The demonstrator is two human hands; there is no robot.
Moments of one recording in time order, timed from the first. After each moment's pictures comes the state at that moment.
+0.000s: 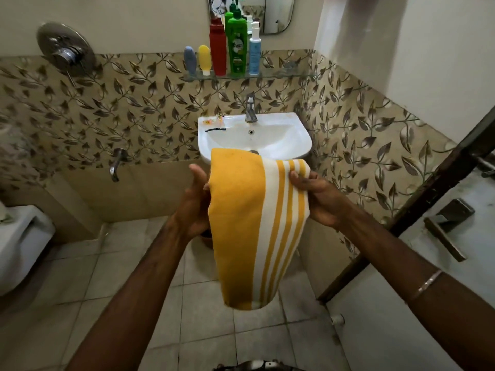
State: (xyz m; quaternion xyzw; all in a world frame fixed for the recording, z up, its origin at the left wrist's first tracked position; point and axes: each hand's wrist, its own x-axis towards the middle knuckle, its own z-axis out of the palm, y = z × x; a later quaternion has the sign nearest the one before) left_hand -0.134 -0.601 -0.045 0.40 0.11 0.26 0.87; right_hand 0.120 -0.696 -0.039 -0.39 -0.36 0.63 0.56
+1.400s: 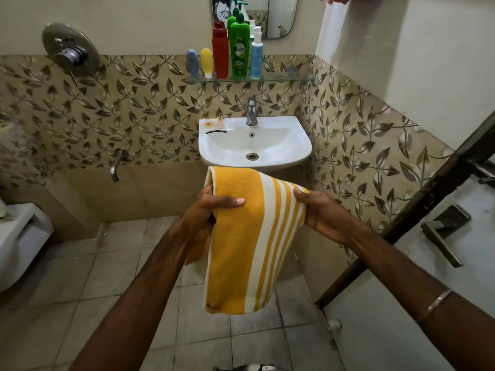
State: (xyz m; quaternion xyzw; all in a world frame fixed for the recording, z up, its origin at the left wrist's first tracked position) left_hand -0.129 -0.619 -0.040 0.51 0.27 0.28 0.76; right_hand 0.130 -0.714 -0.057 -0.46 -0.32 0.63 0.54
